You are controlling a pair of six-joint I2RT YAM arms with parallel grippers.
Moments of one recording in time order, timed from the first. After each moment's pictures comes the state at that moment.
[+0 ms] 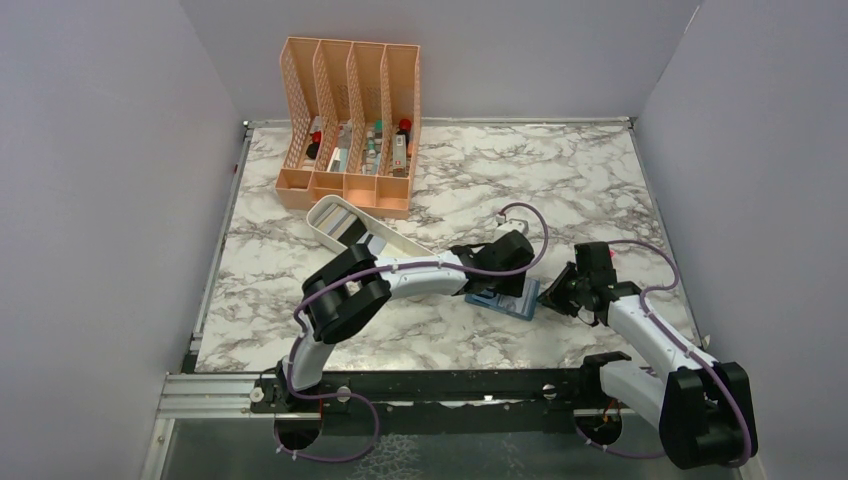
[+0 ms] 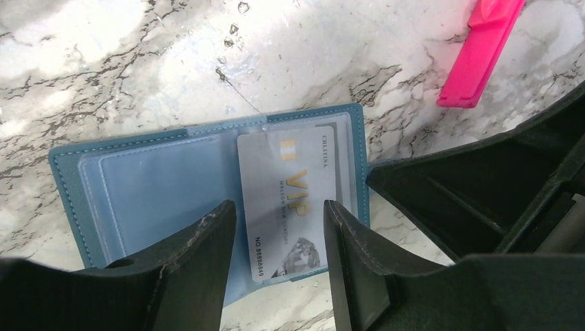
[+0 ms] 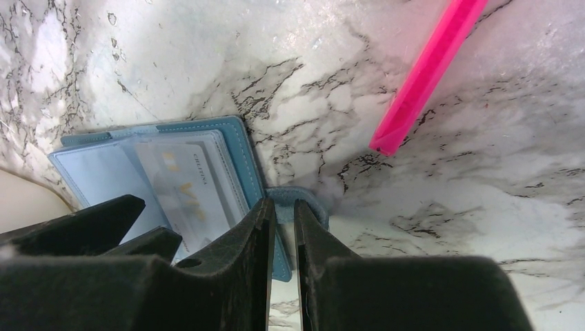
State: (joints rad) left arm -1.11 2.02 1.41 -0.21 -0.15 -0.72; right arm 0.14 1.01 0.39 -0.40 -0.09 0.80
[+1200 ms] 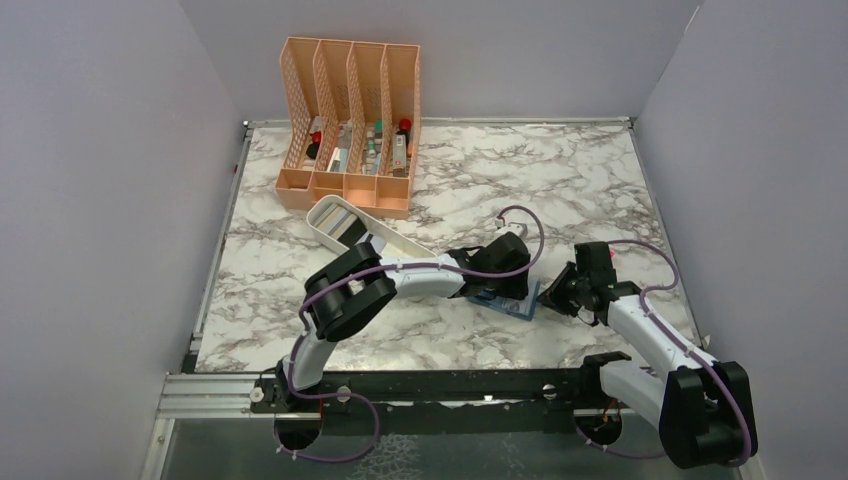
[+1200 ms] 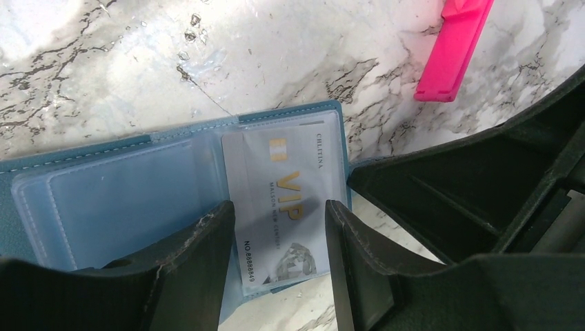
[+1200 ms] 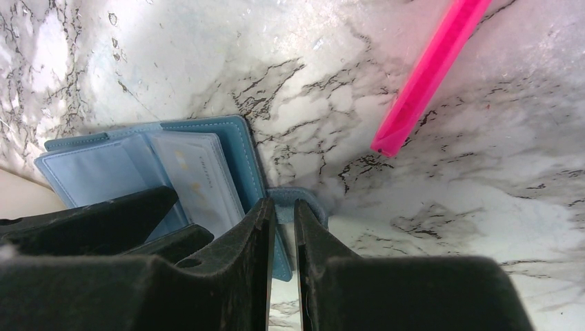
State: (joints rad) left arm -1.09 2.04 1.35 -0.07 -0.04 -0.76; right arm 0.14 1.01 0.39 -0.40 -0.09 0.80
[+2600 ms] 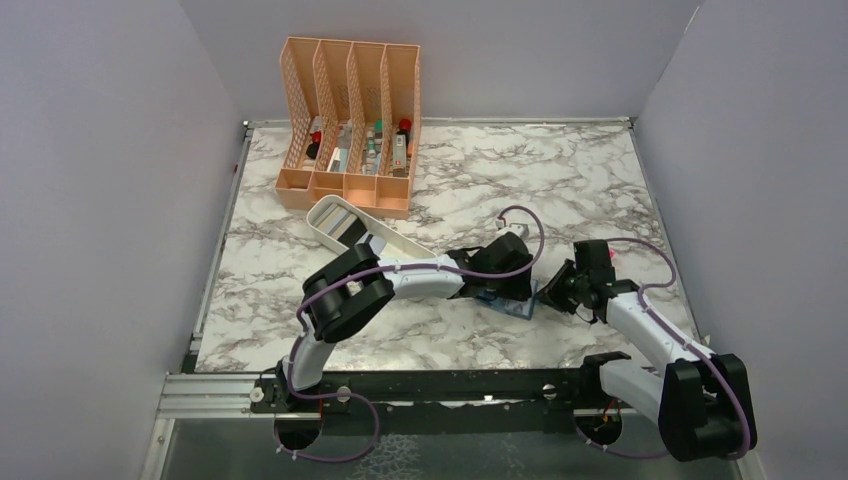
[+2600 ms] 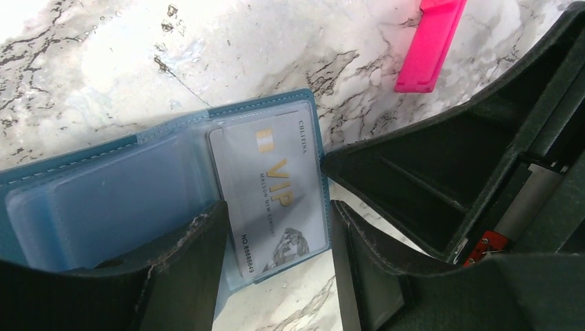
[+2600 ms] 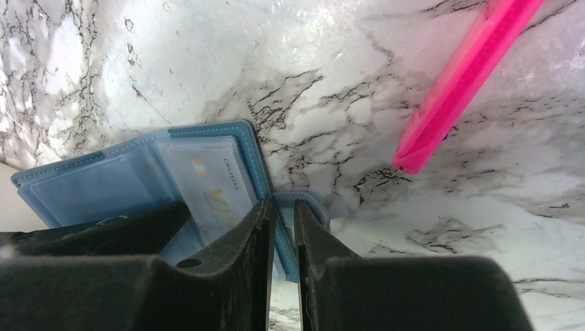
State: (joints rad) left arm -1.10 2.03 1.34 -0.05 -0.01 -0.77; right arm 0.14 1.05 0.39 -0.36 -0.11 0.80
